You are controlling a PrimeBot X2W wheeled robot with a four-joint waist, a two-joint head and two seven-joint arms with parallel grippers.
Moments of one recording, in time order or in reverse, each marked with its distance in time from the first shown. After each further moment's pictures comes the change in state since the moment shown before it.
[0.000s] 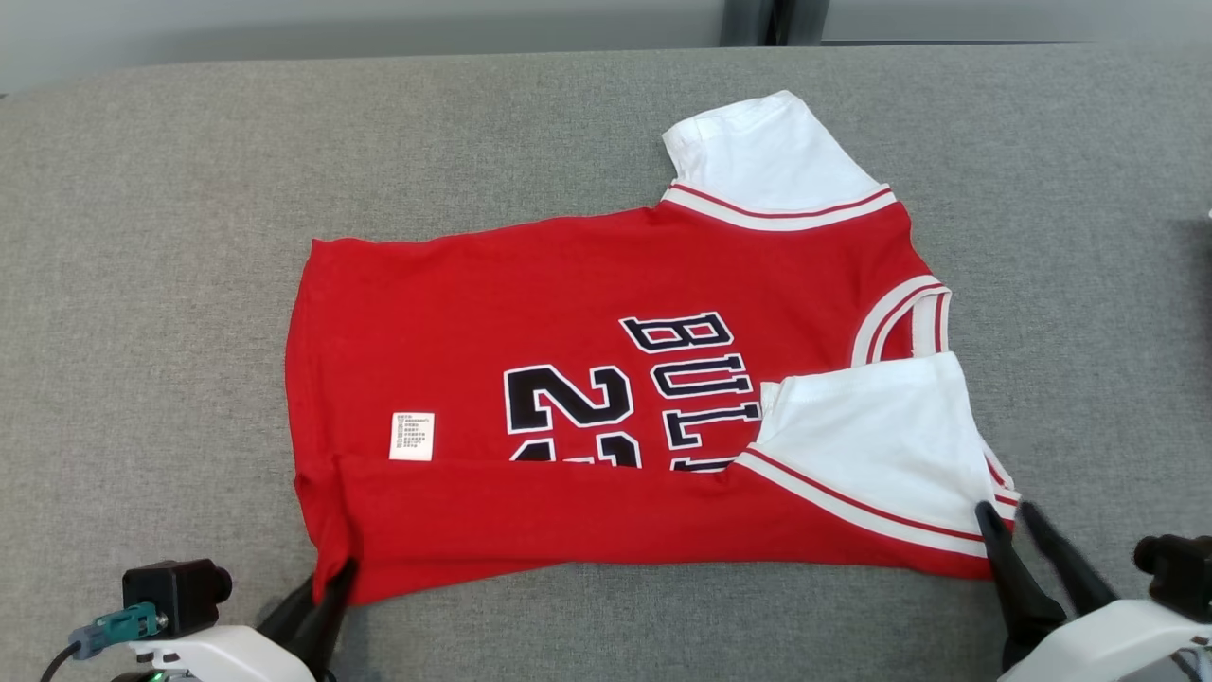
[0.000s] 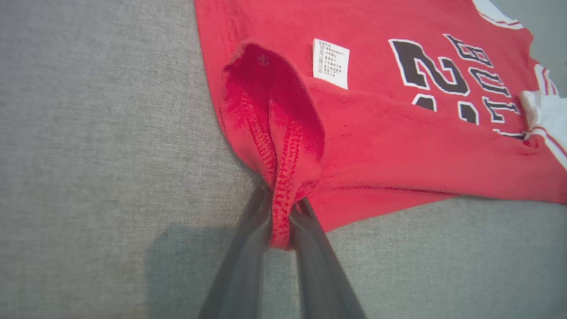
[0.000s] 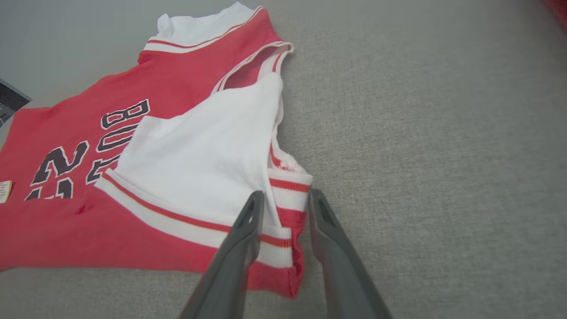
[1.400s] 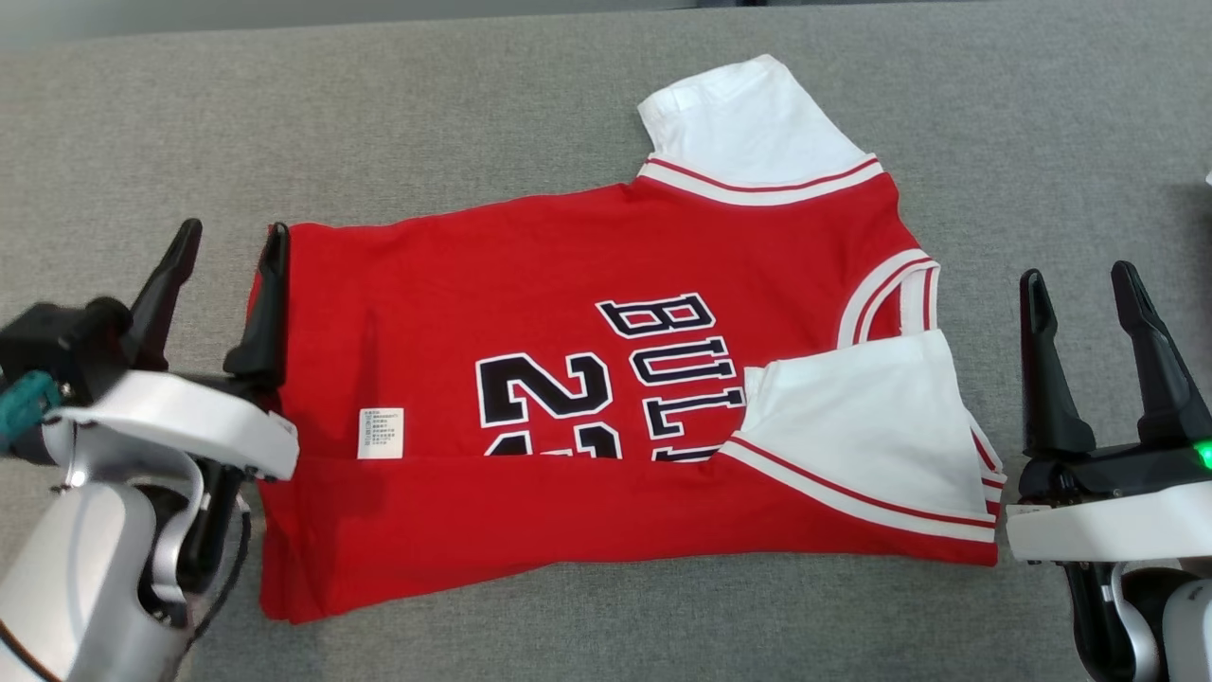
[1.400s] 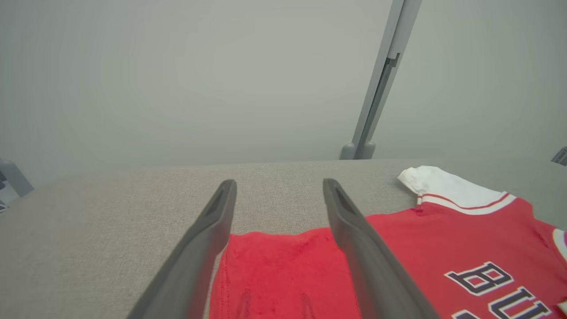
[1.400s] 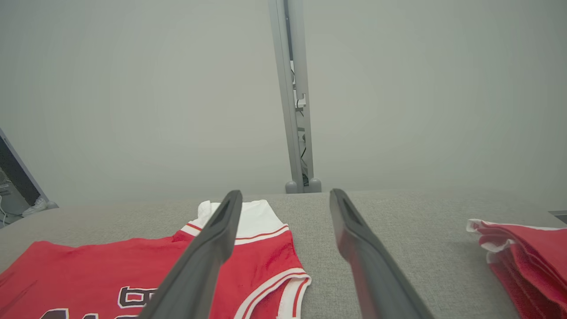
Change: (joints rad) left arm -0.444 -0.035 0.035 0.091 0.225 0.026 -0.267; right arm -0.244 0.041 -0.015 -0.135 -0.201 0.000 -0.249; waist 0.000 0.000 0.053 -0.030
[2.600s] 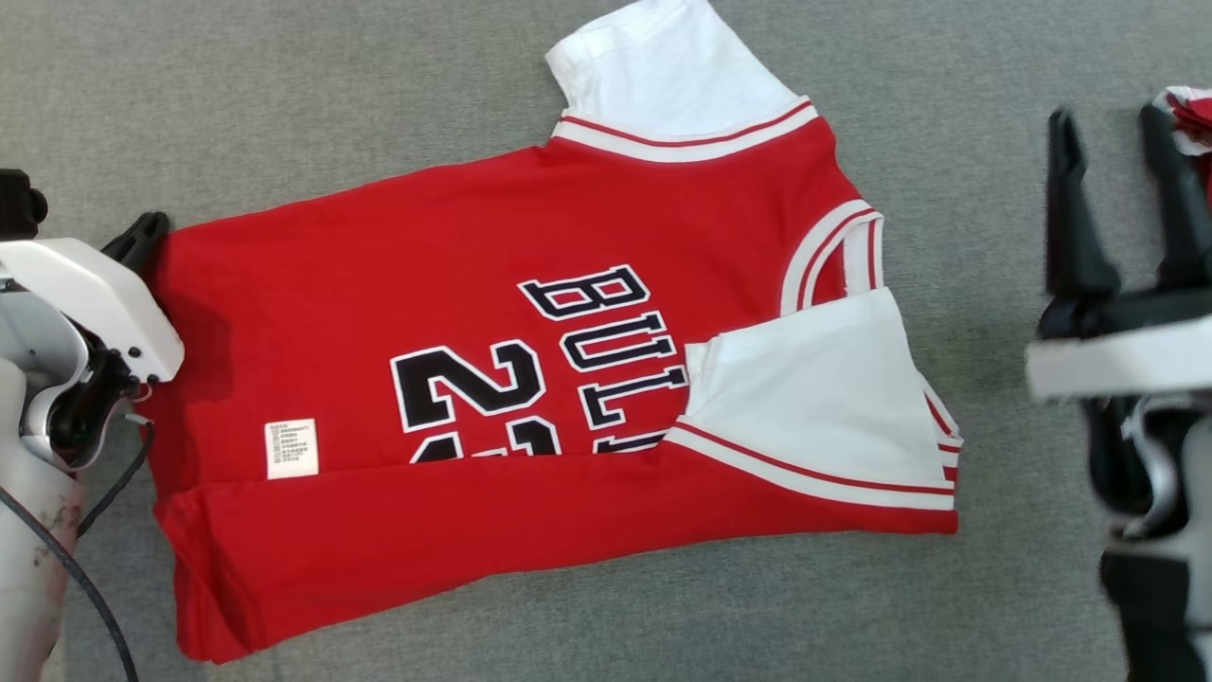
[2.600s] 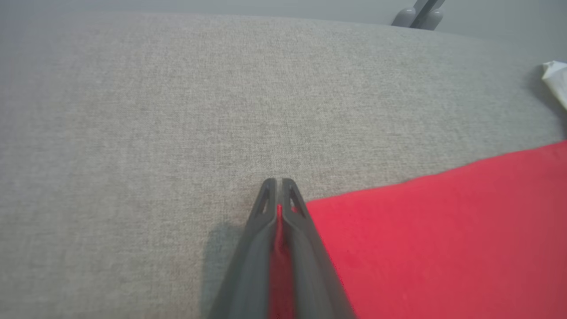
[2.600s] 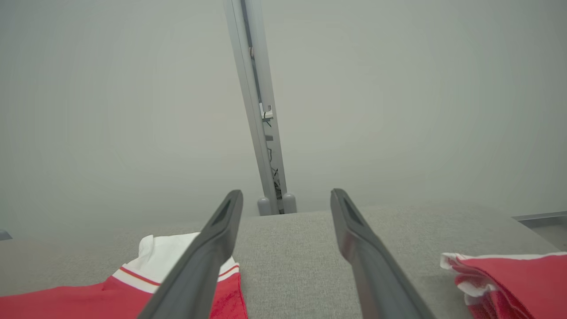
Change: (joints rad) left arm -0.387 0.052 -0.047 0.636 -0.146 -0.216 0.284; right arm -0.298 -0.056 0.026 0.209 0.094 0.000 -0.036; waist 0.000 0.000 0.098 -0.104
